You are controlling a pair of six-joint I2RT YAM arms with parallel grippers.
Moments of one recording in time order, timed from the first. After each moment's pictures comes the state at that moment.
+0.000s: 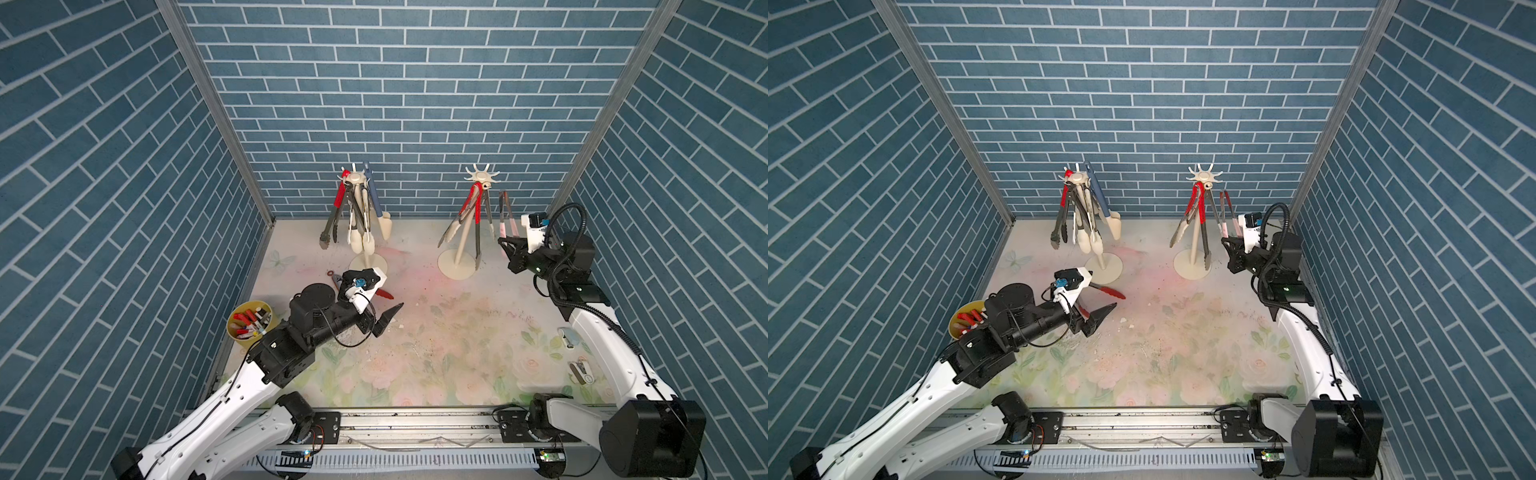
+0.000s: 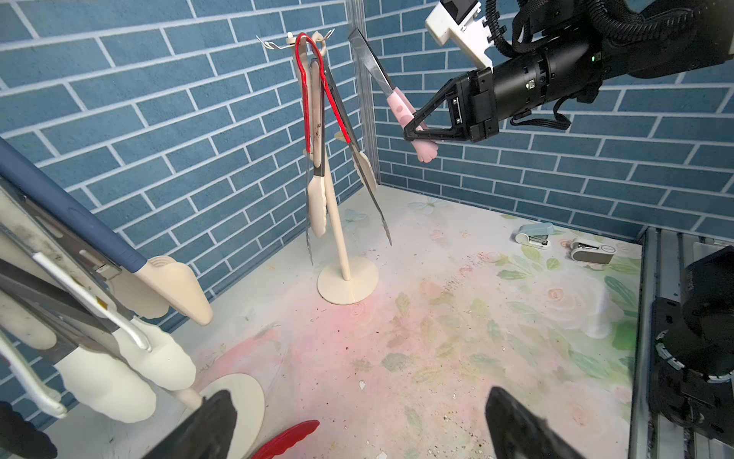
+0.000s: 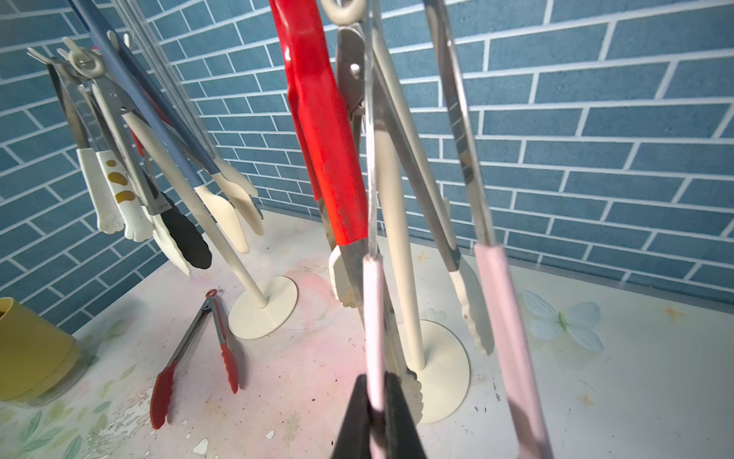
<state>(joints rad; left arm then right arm) -0.74 0.78 0.84 -0.27 0.11 0.17 0.06 1.15 0.95 -0.05 -0.58 0.01</state>
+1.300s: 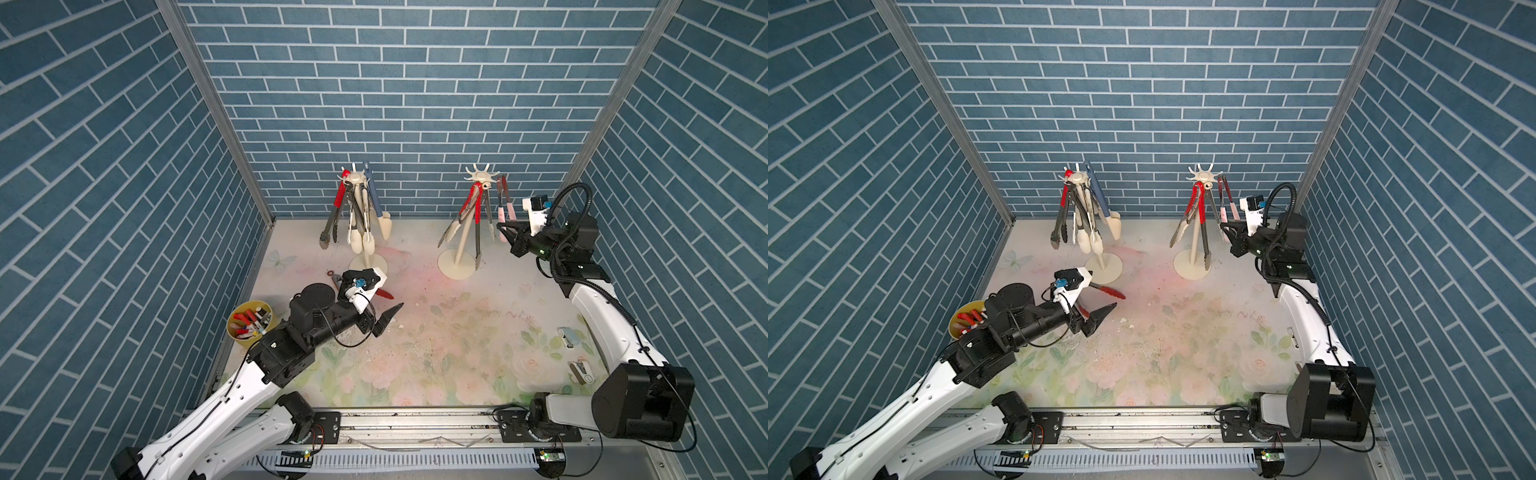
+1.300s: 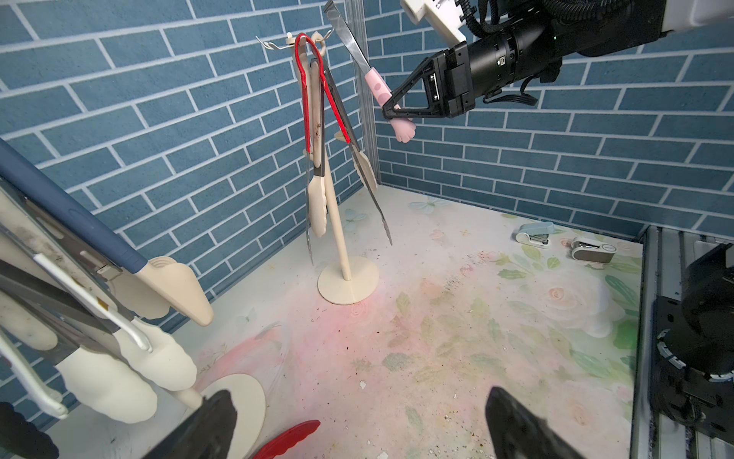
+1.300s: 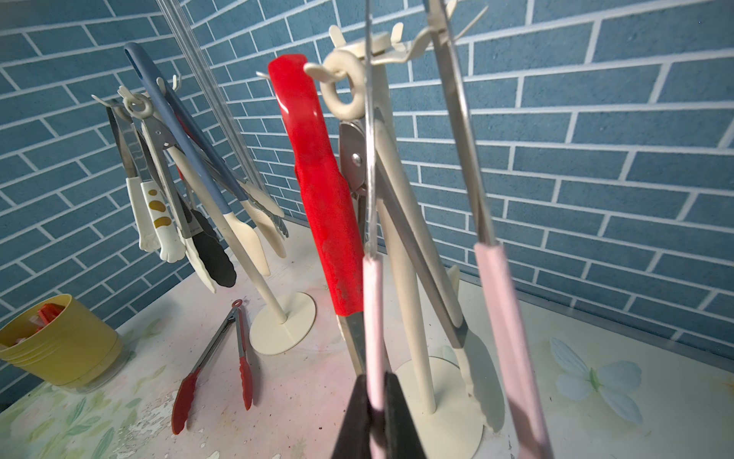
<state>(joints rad) -0.74 0.78 0.84 -0.27 0.11 0.17 0.00 1.33 1.13 -0.05 -0.75 0.01</state>
